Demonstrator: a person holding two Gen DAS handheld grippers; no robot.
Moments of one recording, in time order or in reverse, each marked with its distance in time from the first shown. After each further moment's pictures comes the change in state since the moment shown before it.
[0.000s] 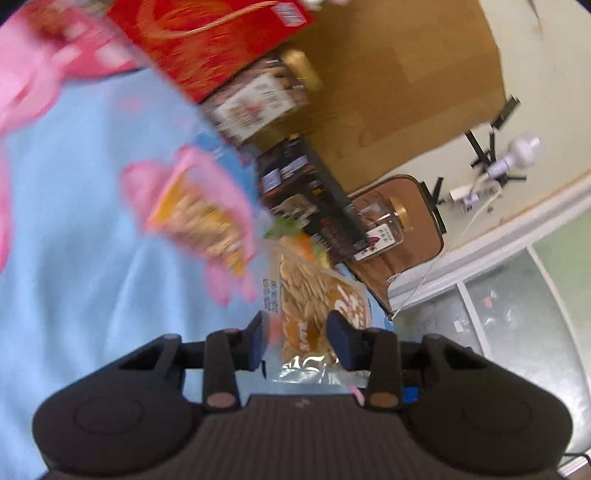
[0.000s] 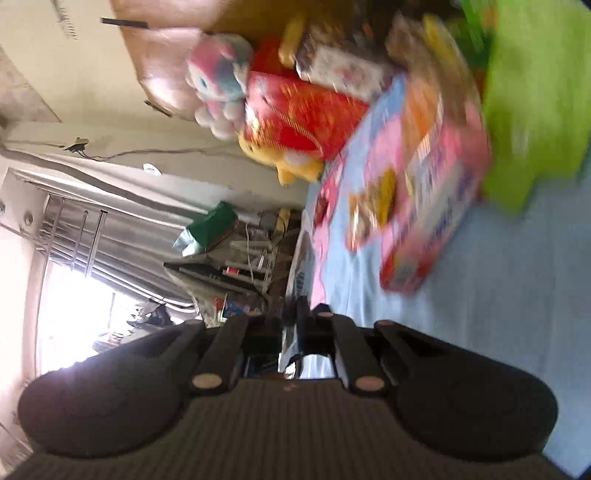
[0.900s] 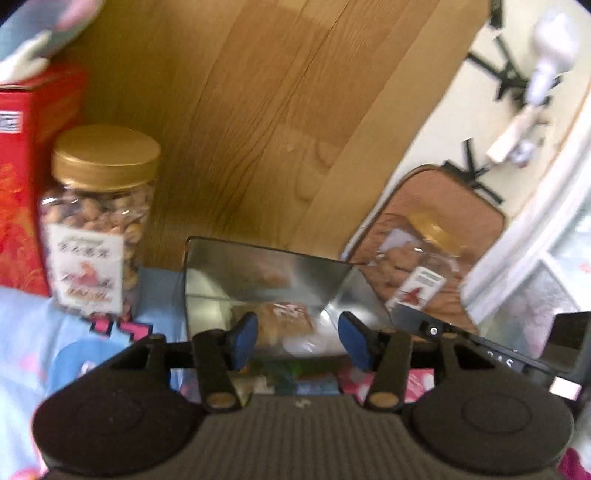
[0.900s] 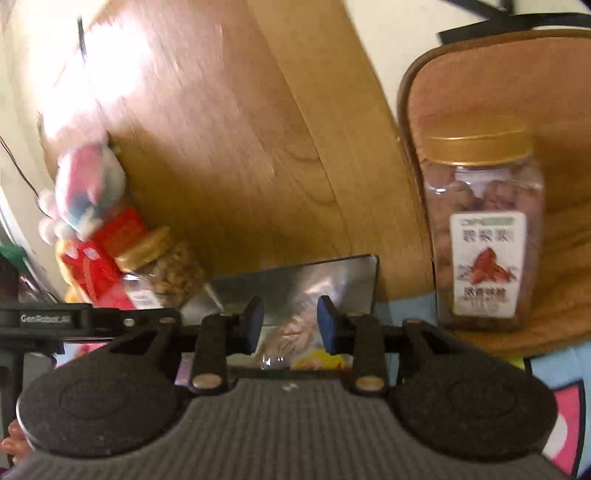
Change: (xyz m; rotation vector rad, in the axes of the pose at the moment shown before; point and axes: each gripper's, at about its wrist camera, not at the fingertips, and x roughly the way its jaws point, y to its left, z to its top) left arm 0.174 -0.114 0.101 0.427 -0.017 0.232; right arm -0.049 0.033 0.153 -0.628 -0.404 -0.682
